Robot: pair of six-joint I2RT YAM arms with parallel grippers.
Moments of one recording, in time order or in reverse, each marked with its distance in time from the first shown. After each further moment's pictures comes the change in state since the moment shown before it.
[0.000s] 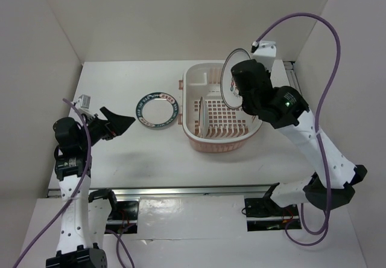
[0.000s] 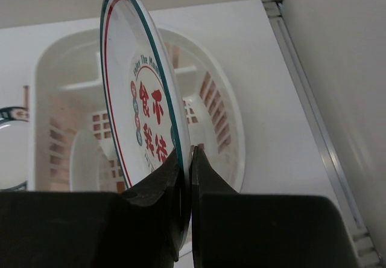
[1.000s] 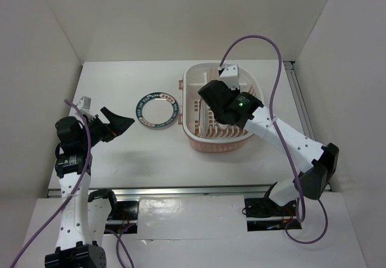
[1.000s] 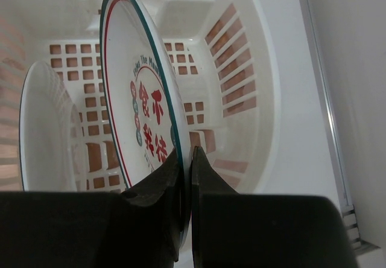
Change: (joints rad) left arm 0.000 0.028 0.000 -0.077 -0.060 0.005; right arm 0.037 0.142 -0.287 0.034 0.002 0.084
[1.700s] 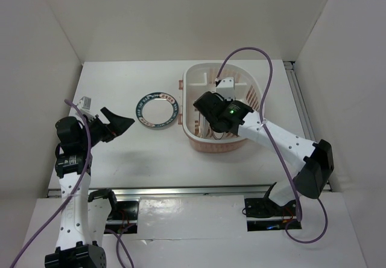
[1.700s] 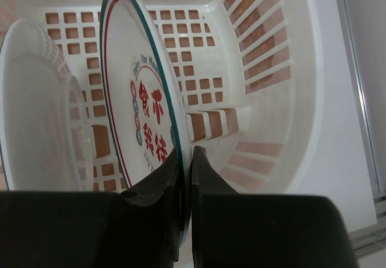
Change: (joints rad) left arm 0.000 0.000 0.000 -0.003 -0.003 0.002; right arm 0.034 0.012 -0.150 0.051 -0.023 0.134
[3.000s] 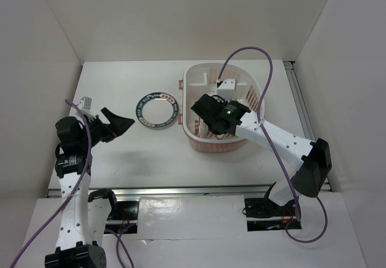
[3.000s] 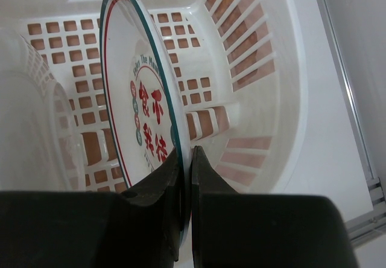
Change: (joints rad) left arm 0.000 0.000 0.000 -0.005 0.002 0.019; right arm 0.027 0.021 0.014 -0.082 0.080 0.113
